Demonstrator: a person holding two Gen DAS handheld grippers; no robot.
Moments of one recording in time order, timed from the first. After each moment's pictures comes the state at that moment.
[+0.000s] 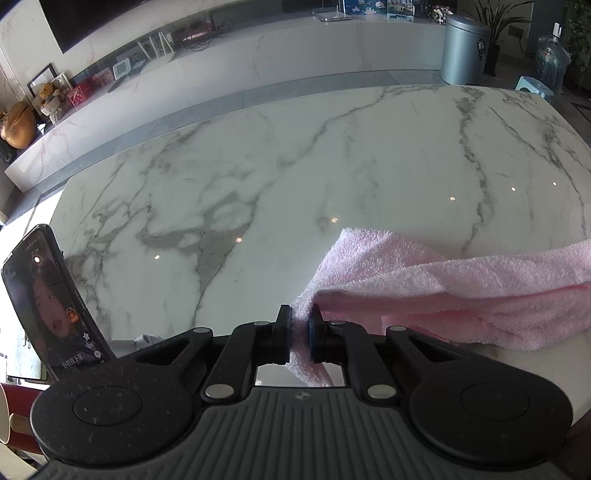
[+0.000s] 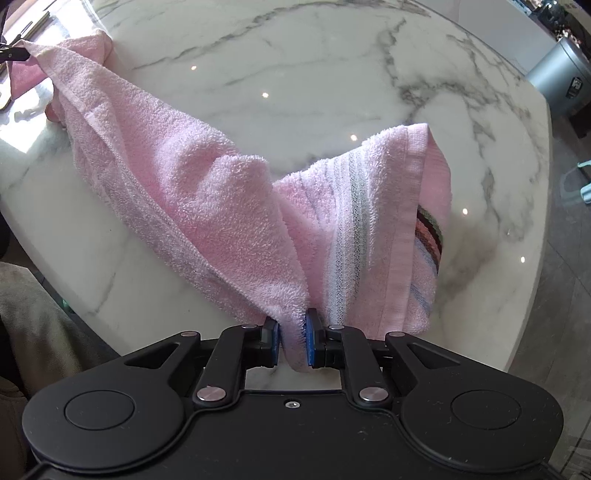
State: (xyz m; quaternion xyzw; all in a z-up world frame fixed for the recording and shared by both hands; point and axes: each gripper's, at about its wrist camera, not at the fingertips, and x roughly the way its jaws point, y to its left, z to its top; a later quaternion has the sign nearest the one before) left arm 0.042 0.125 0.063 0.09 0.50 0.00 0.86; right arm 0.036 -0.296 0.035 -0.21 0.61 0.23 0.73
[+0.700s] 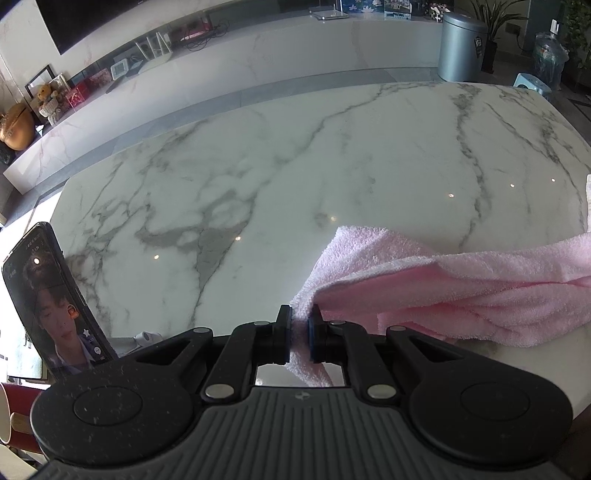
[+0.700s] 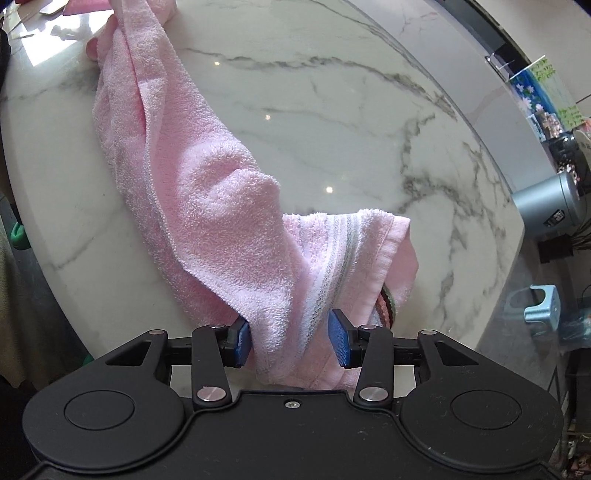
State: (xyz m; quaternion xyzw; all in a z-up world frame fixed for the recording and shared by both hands) left arm 0.041 0.127 0.061 0.09 0.50 0.00 0.86; right arm 0.017 -0.282 0.042 -0.38 0.50 0.26 0.73
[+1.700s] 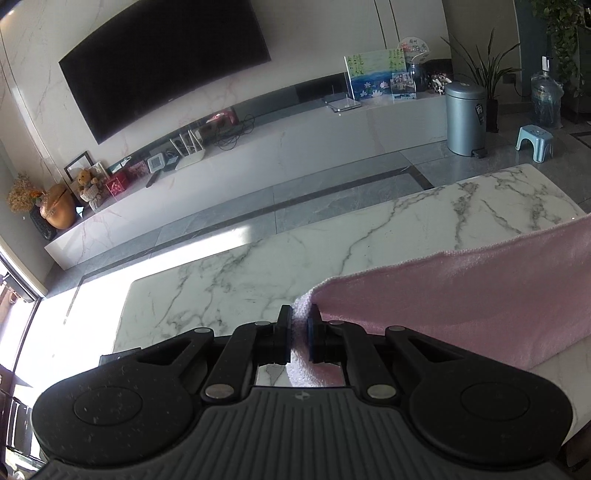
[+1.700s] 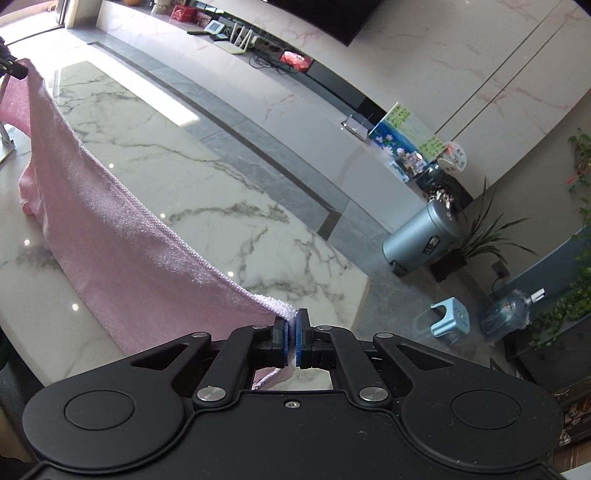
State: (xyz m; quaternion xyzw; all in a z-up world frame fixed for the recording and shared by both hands) left arm 0.017 0.104 0.208 0.15 0.37 0.03 0.92; right arm -0.009 -0.299 0.253 -0.34 0.35 0.13 0.86
